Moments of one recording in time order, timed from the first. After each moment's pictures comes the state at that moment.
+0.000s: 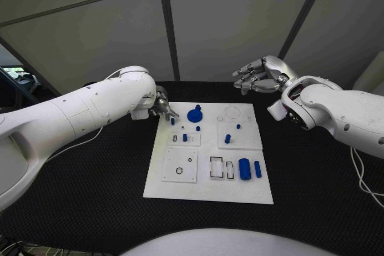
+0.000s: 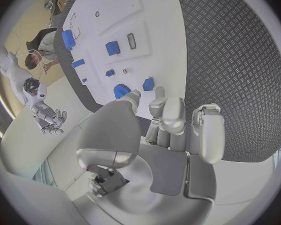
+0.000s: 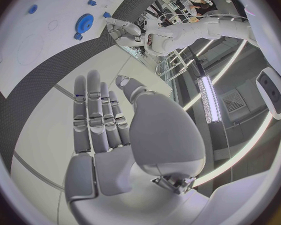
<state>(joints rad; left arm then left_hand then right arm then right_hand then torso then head) 1.27 -0.50 0.05 0.97 -1.15 0.36 -0.56 1.15 -0.07 0.17 0.29 0.18 0.92 0.08 0.45 0.54 1.26 0.00 1.14 0.98 1.47 -0.06 1.11 1.18 0.05 1.46 0.04 1.45 1.31 1.24 -0.75 0.05 1.34 -0.80 -0.30 0.18 1.38 -0.12 0.30 0.02 0.36 0.94 0.19 0.09 0.07 1.06 0.11 0.34 0.26 1.32 0.04 0.25 0.64 0.17 0.93 0.14 0.63 0.38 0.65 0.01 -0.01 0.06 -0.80</state>
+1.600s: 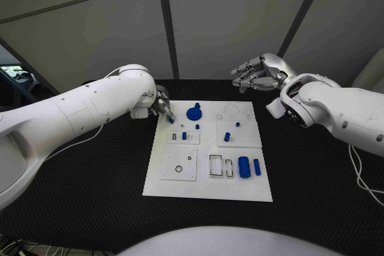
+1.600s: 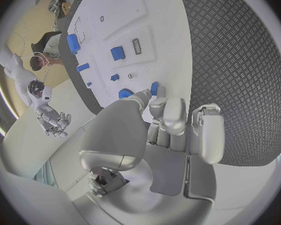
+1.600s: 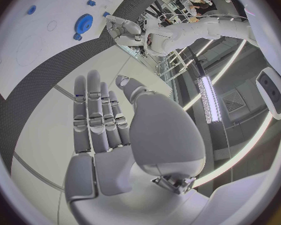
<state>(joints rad) 1.26 -0.49 0.05 0.97 -1.14 0.40 -0.52 1.32 -0.02 0.35 0.18 0.18 0.94 0.06 0.46 0.52 1.27 -0.01 1.13 0.96 1.47 -0.07 1.11 1.18 0.05 1.47 0.04 1.45 1.31 1.24 -0.75 0.05 1.34 -0.80 -0.30 0.18 1.38 -0.12 0.30 0.02 0.36 0.94 0.19 0.09 0.07 1.06 0.11 0.34 0.26 1.32 0.04 0.24 0.64 0.17 0.93 0.14 0.63 0.38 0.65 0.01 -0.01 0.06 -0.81</state>
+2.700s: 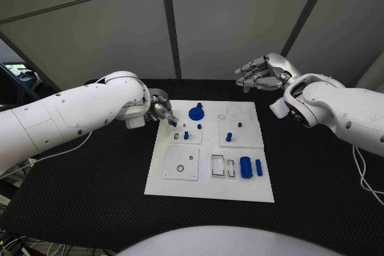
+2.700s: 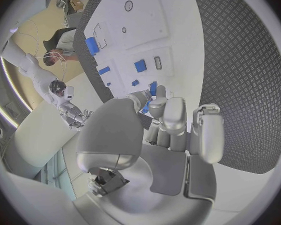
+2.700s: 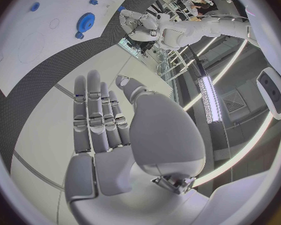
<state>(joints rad) 1.24 -0.71 0.05 1.33 -1.05 0.24 -0.53 1.27 -0.07 0.51 0.18 0.17 0.94 0.06 0.52 0.61 1.30 -0.02 1.11 0.96 1.47 -0.07 1.11 1.18 0.05 1.46 0.03 1.45 1.31 1.24 -0.75 0.05 1.33 -0.80 -0.29 0.18 1.38 -0.12 0.30 0.02 0.36 0.94 0.19 0.09 0.07 1.06 0.11 0.34 0.26 1.32 0.04 0.24 0.64 0.17 0.93 0.14 0.63 0.38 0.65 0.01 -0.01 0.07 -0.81</state>
